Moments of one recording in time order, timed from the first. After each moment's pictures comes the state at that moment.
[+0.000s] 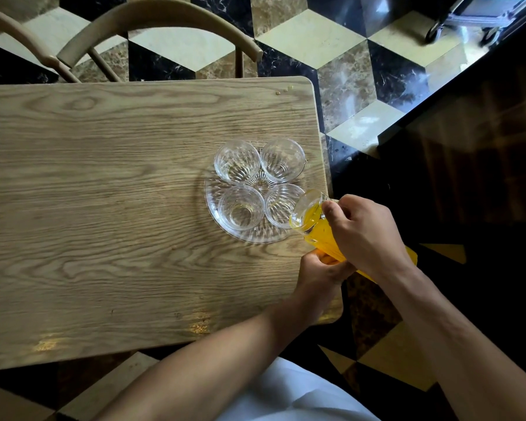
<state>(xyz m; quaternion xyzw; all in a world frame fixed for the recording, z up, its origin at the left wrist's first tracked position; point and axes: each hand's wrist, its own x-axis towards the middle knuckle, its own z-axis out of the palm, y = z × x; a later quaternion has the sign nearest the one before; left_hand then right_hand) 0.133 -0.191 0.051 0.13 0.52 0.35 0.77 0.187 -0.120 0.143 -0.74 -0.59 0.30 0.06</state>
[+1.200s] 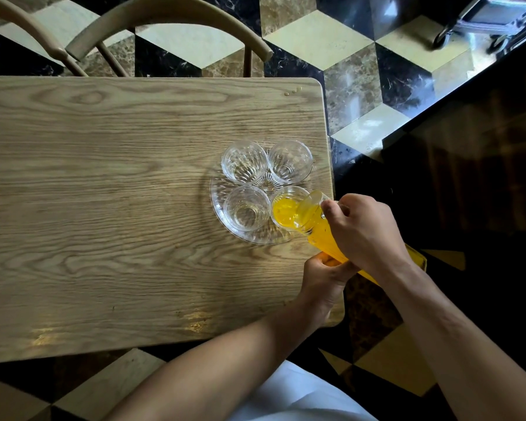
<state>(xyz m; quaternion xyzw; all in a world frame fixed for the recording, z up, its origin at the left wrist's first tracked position) 0.144 -0.198 0.021 0.04 0.47 0.40 0.79 0.174 -0.108 0.140 -0.74 -0.62 0.28 0.02</state>
